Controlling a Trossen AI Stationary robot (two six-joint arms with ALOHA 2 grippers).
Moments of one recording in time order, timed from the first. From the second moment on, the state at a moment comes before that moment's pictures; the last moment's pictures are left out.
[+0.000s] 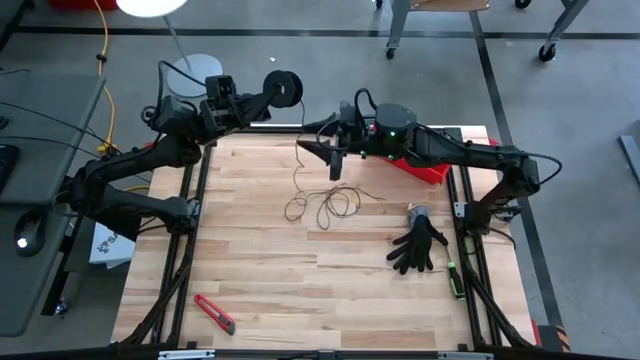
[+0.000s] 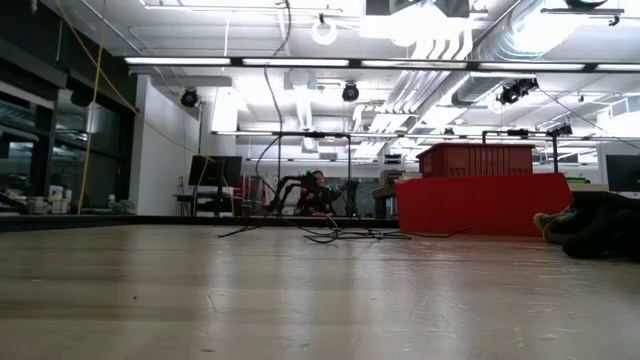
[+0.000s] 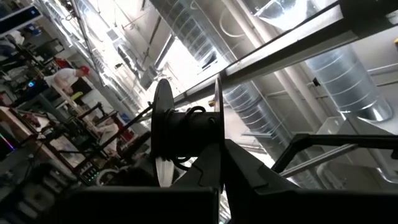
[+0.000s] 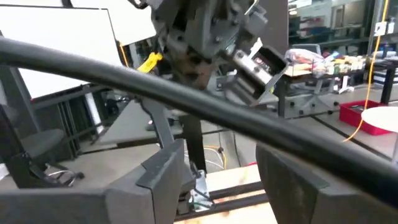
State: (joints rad) left arm 0.38 1.13 1.10 0.65 0.21 -1.10; right arm -0.14 1.60 1.59 0.03 -0.03 0.12
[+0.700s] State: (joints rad) left arm 0.37 1.13 1.10 0.65 0.20 -1.09; right arm -0.14 1.61 1.59 0.00 -0.02 0.09
